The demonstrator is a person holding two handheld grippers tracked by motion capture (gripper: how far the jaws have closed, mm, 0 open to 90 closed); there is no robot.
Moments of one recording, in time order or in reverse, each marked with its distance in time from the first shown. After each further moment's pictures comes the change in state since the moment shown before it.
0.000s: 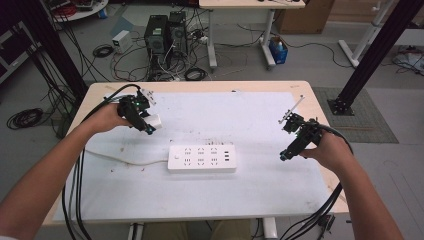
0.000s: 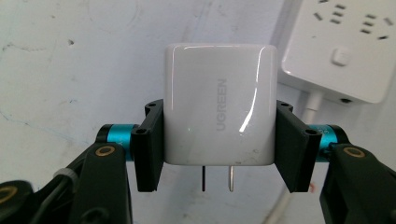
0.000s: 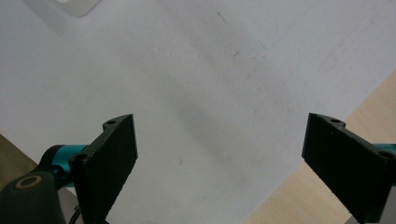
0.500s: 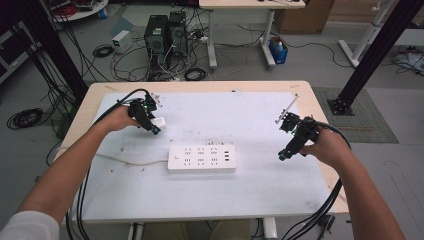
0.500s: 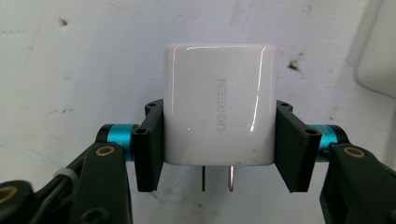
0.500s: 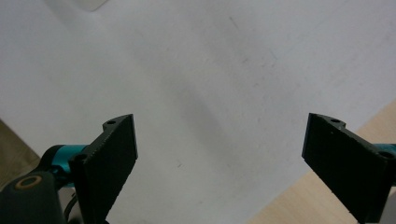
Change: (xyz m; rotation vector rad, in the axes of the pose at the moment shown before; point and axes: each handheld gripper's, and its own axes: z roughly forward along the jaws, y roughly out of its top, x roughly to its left) left arm 0.044 -0.006 0.060 0.041 -0.011 -0.011; right arm -0.006 0.009 0.005 0.009 0.034 -0.072
